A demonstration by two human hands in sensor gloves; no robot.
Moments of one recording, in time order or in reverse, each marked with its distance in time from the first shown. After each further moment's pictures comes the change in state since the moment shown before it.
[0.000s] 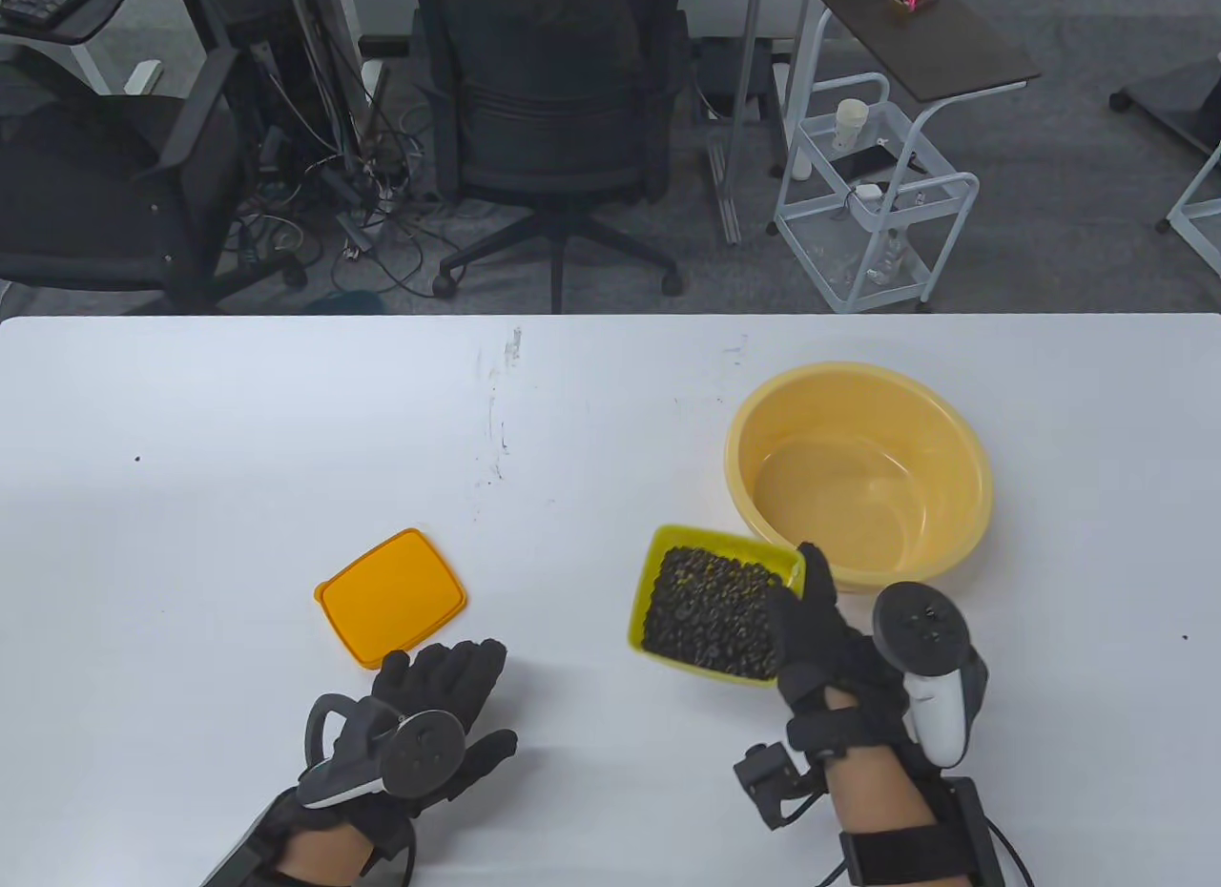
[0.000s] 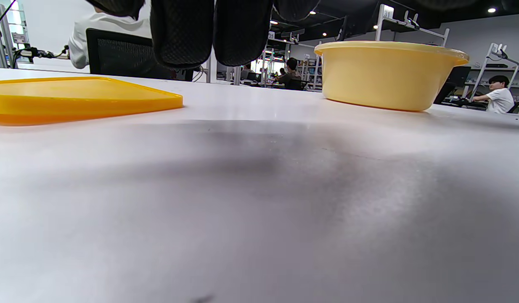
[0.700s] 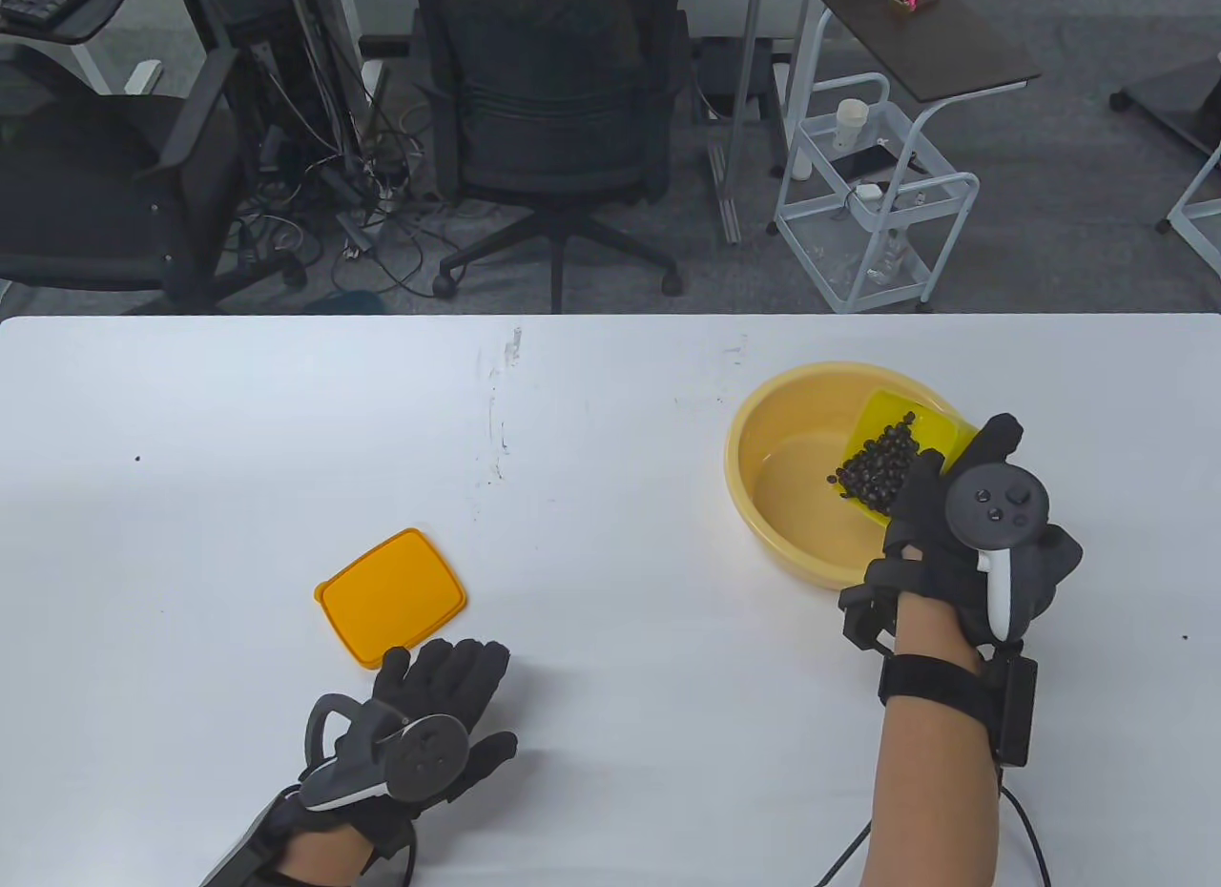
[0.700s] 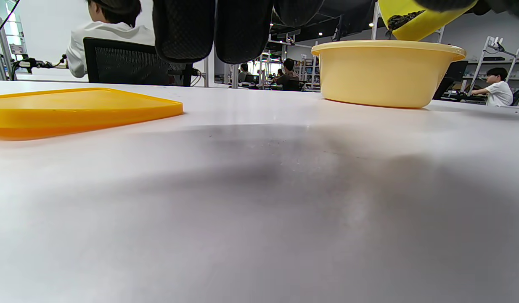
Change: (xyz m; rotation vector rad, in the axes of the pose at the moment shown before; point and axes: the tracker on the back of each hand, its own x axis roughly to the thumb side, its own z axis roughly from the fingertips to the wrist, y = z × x) left_hand 0.001 0.000 0.001 0.004 -0.005 -0.035; right_hand 0.012 -0.070 -0.075 -0.602 0.049 0.565
